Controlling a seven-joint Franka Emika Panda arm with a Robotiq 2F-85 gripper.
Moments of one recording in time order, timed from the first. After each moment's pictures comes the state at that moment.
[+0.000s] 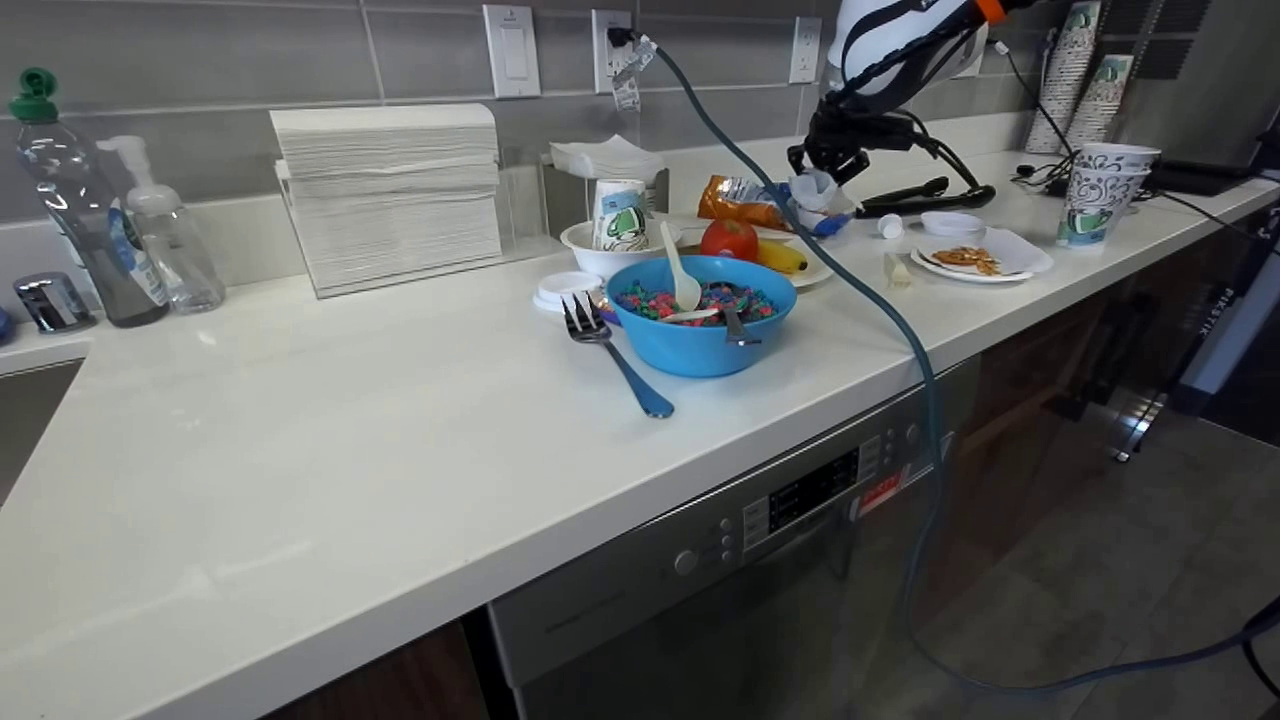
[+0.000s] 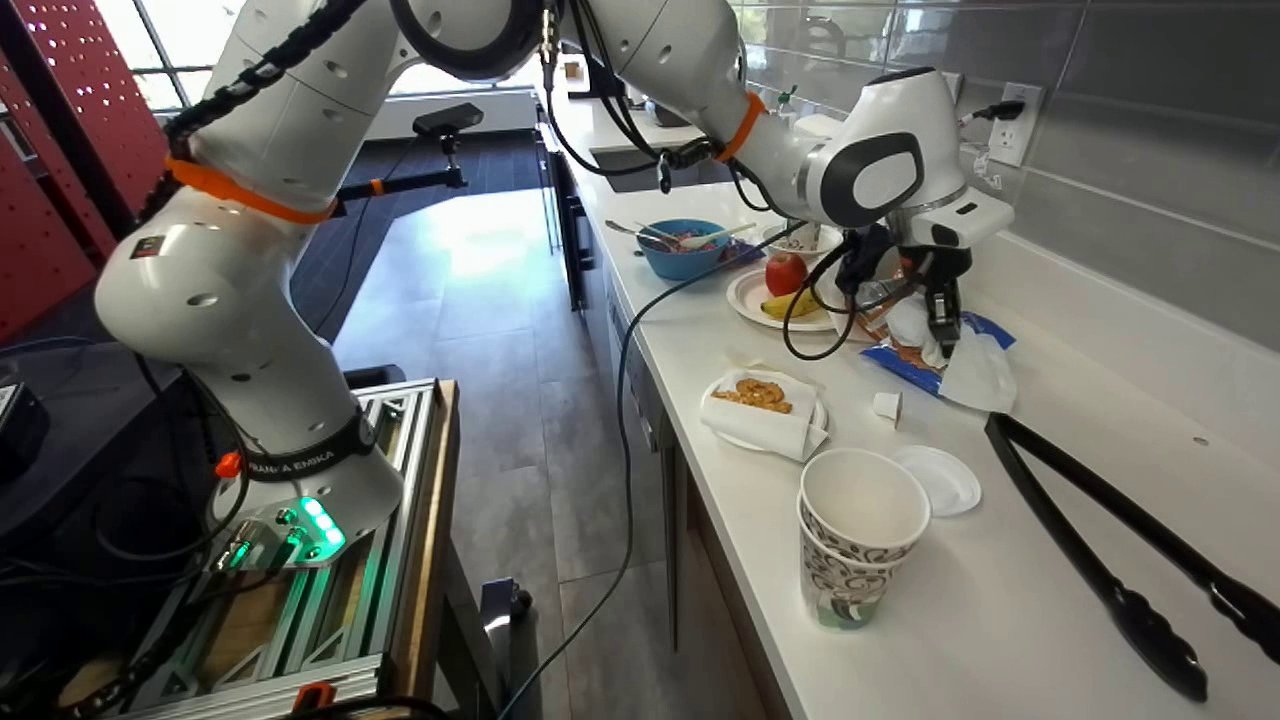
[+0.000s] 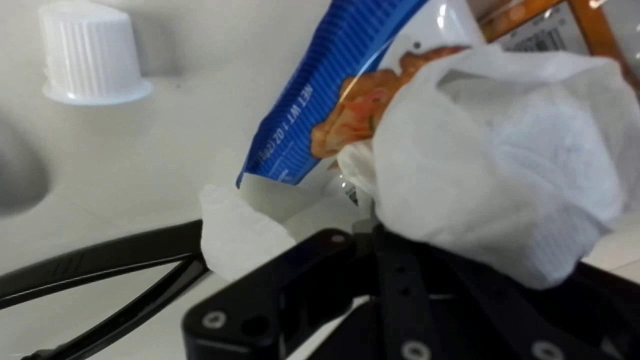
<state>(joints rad) 0.12 0.70 -0.19 -1.52 -0.12 2.57 0.72</state>
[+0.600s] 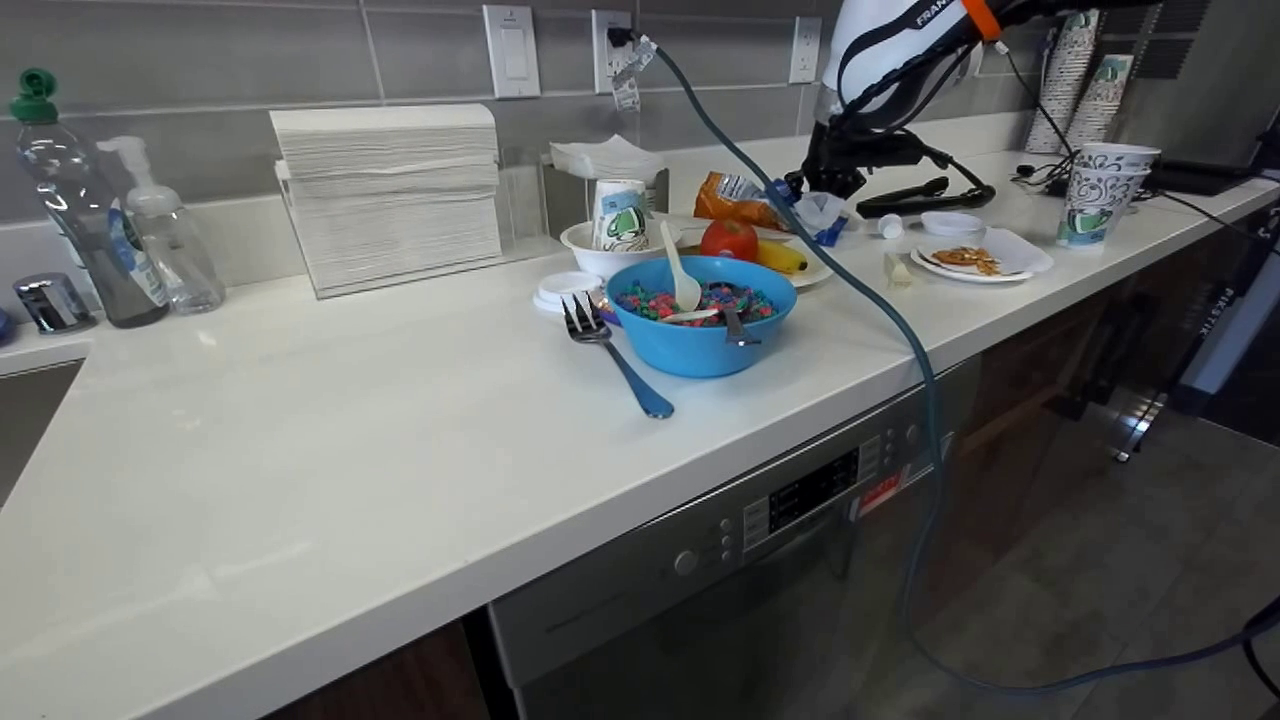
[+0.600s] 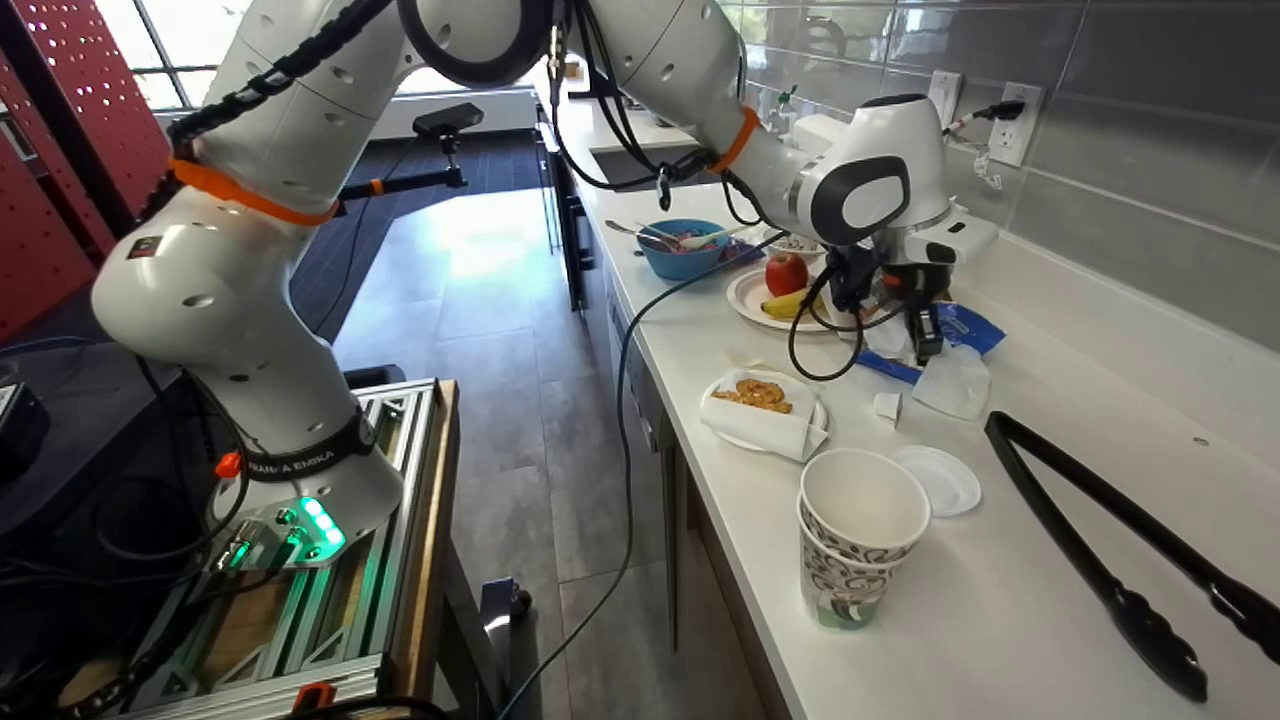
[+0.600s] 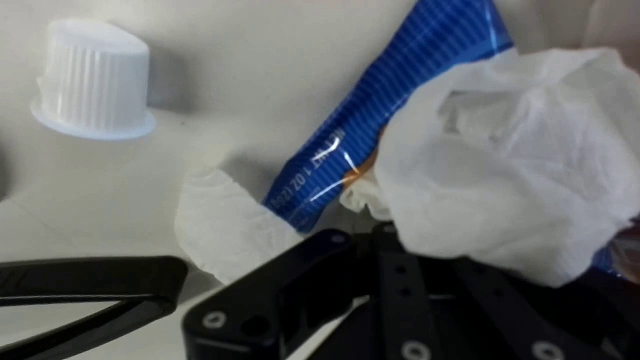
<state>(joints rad) 0.10 0.72 -0.15 -1.54 -0.12 2.56 0.51</state>
